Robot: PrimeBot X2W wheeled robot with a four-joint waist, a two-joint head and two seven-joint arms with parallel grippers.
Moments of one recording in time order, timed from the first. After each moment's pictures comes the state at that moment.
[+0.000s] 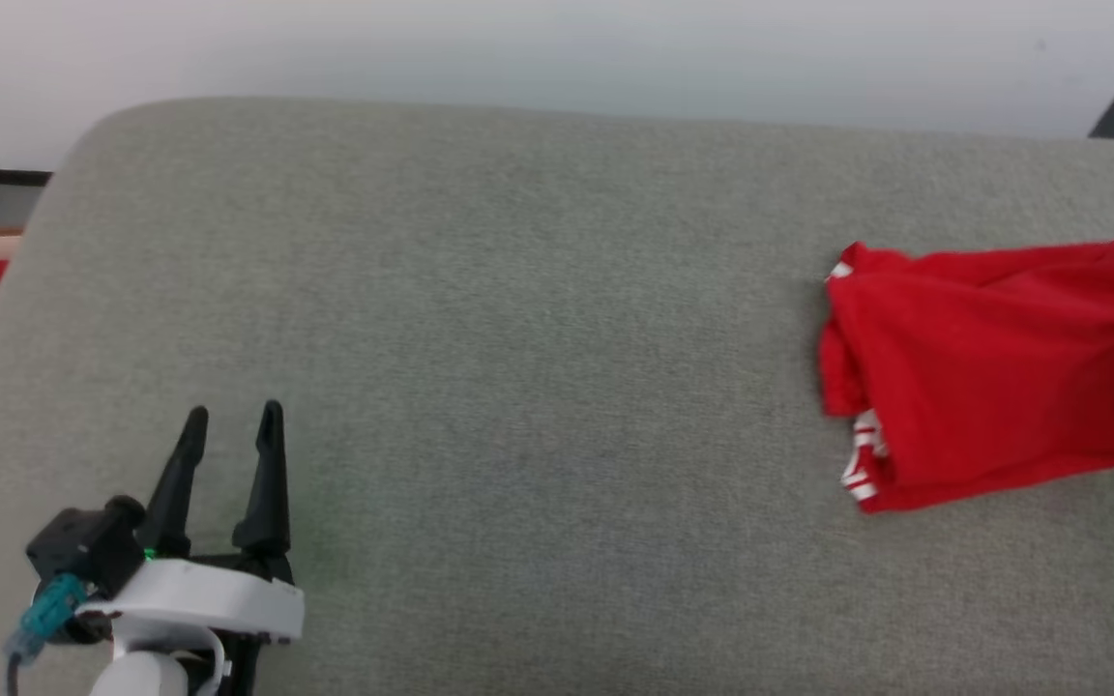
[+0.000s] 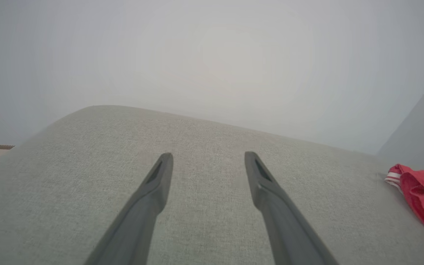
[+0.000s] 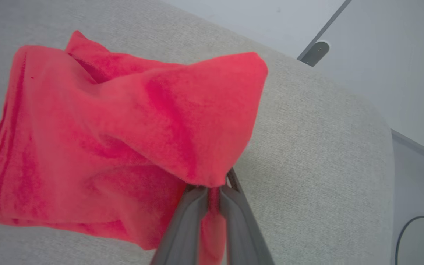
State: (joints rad) left arm -0.15 0.21 0.01 0.20 -0.44 -0.13 -0.26; right arm -0.60 -0.78 0.42 0.38 0.68 0.13 0.51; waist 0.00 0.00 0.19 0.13
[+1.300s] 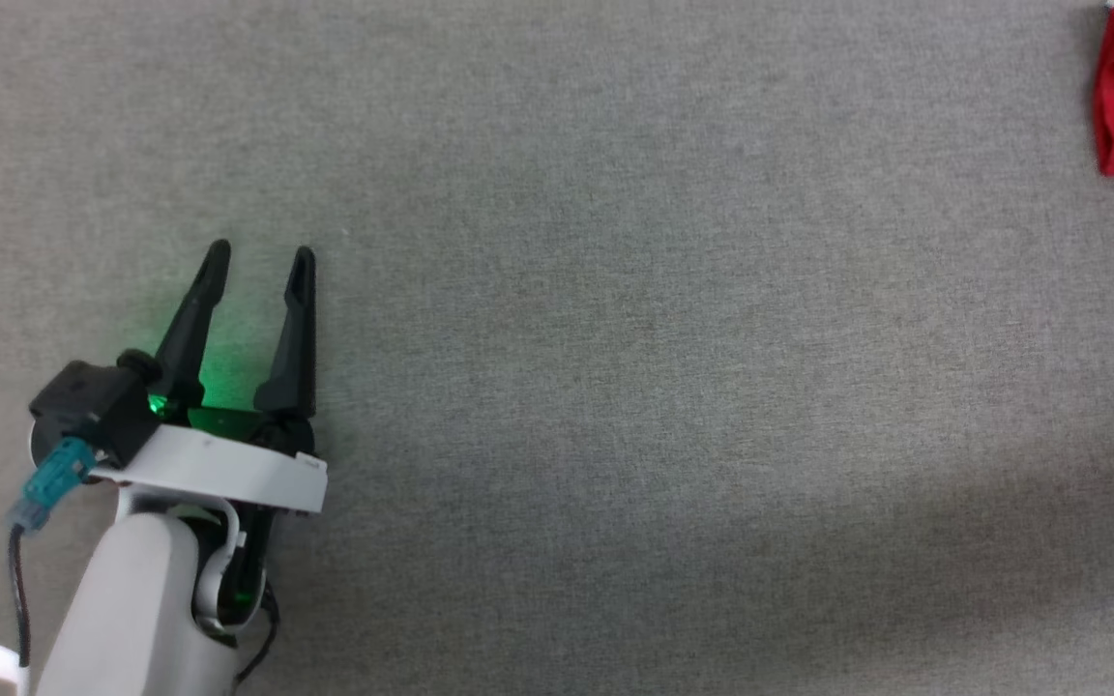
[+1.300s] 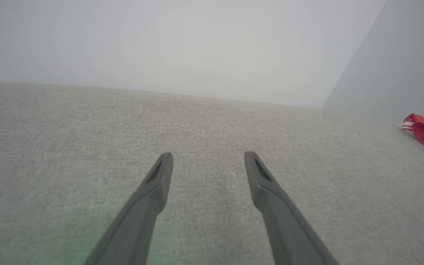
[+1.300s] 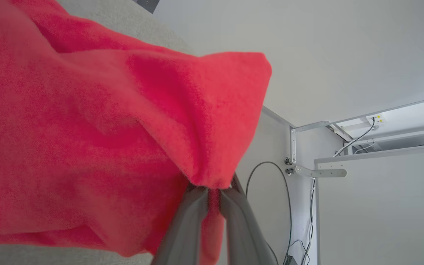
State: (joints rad) left arm -0.38 0.26 -0.09 0.18 -0.41 -0.13 -0.26; right arm -1.11 -0.95 0.69 0.82 0.48 0.13 0.17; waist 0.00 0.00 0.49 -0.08
